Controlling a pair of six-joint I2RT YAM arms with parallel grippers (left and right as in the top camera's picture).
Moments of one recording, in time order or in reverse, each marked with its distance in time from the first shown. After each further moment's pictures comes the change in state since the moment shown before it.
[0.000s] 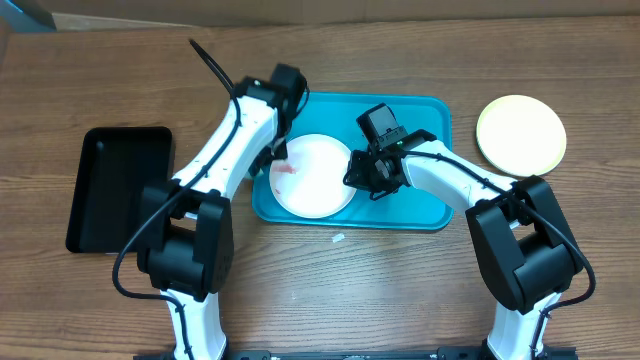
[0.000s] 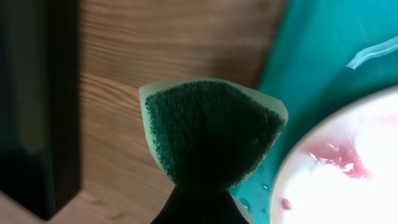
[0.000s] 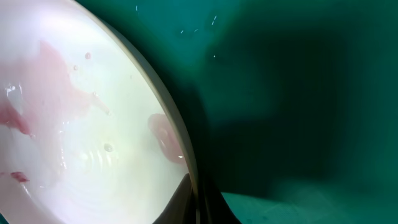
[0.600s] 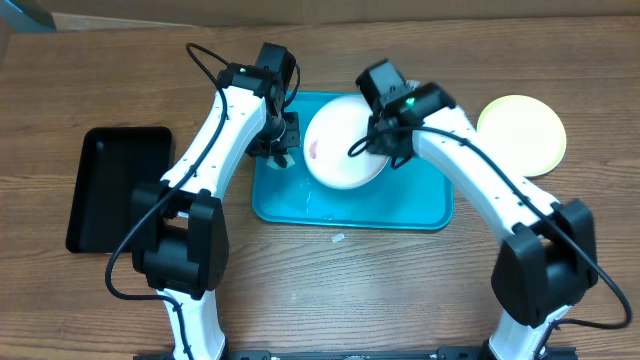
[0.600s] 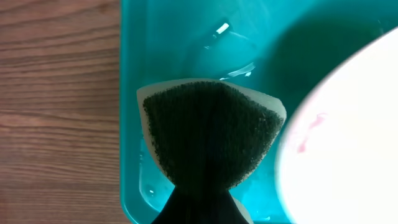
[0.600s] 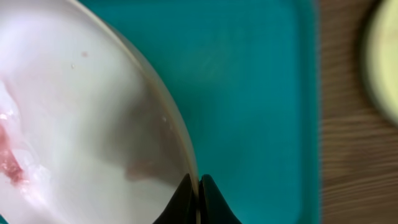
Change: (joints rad) left arm 0.039 0.000 0.056 0.066 0.455 0.187; right arm 0.000 -0.083 0.423 -0.561 0.481 -0.063
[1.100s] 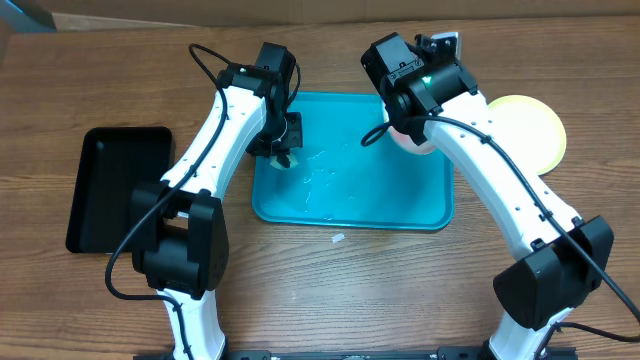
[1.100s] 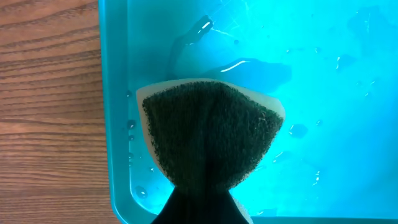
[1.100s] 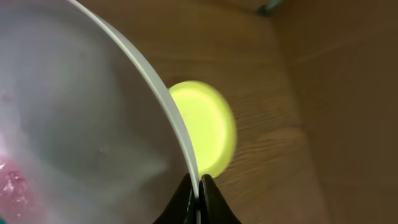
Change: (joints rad) left arm 0.000 0.000 0.000 0.007 0.031 0.014; right arm 0.003 -0.008 0.185 -0.249 0.666 -0.124
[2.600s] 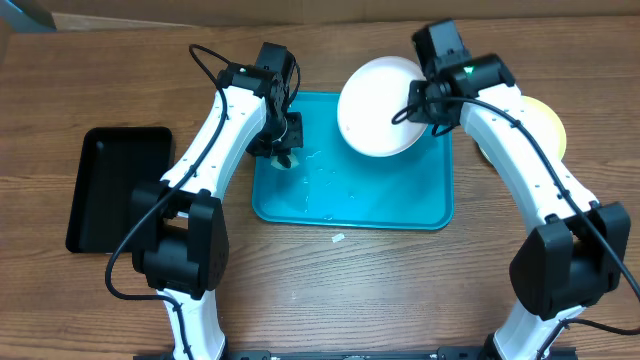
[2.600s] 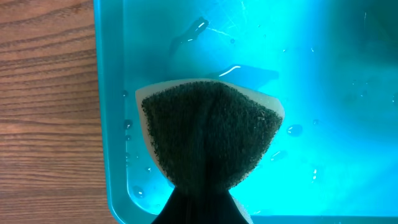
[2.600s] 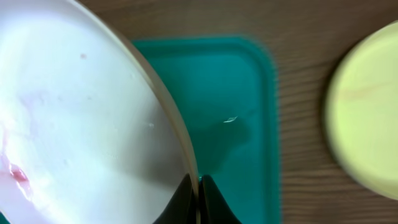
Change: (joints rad) left arm 0.000 0.000 0.000 0.002 0.010 0.000; right arm -0.204 0.000 -0.220 0.394 -0.848 -0.070
